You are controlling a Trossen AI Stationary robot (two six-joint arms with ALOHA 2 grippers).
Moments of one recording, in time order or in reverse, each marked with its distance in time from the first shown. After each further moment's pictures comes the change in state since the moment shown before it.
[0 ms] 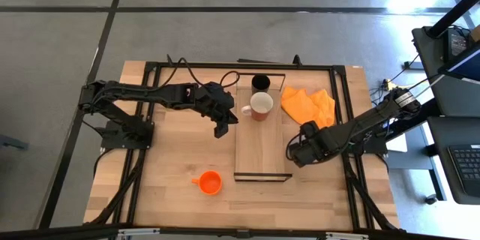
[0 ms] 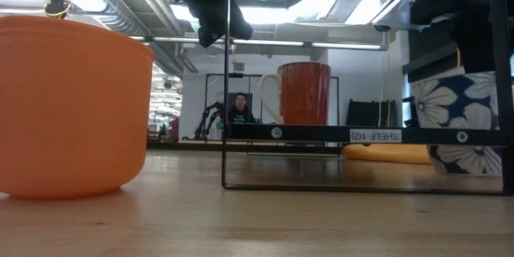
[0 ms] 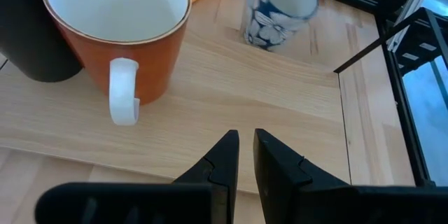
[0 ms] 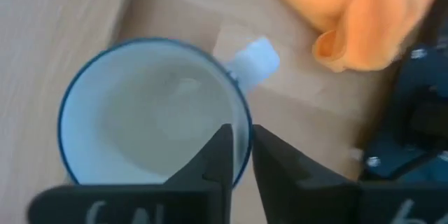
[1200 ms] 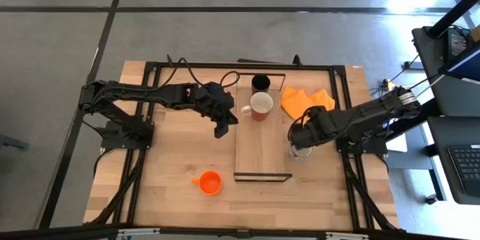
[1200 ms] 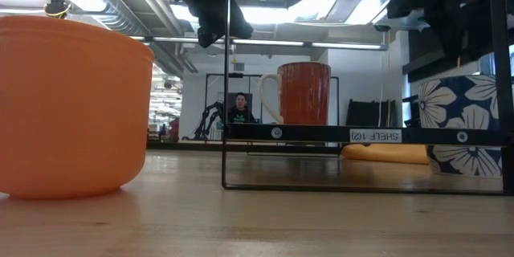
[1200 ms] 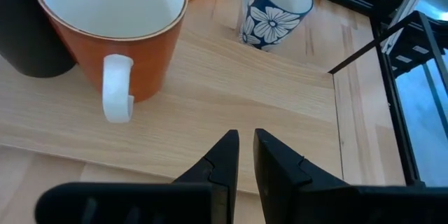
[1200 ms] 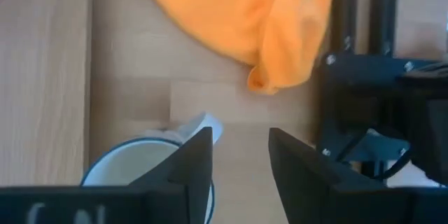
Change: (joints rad) left arm -0.001 0.000 0.000 0.000 0.014 -0.023; right arm -0.160 -0.013 0.142 -0.257 0.012 0.166
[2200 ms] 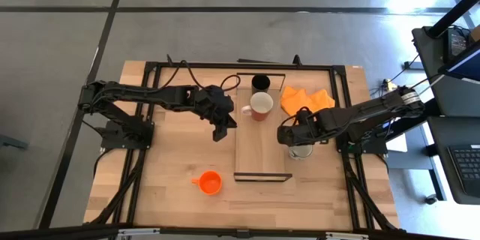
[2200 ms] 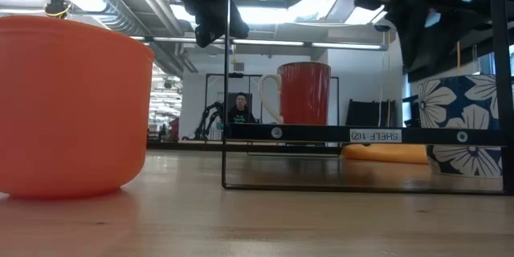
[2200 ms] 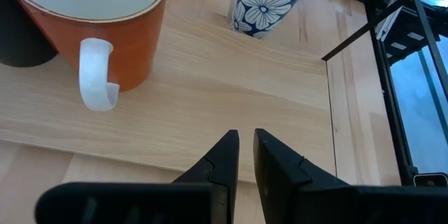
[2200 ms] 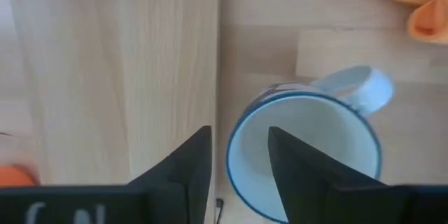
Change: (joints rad) left arm -0.027 0.000 0.000 -0.027 0.005 0.000; right arm -0.039 -0.039 -0.086 0.454 -0.078 -0.034
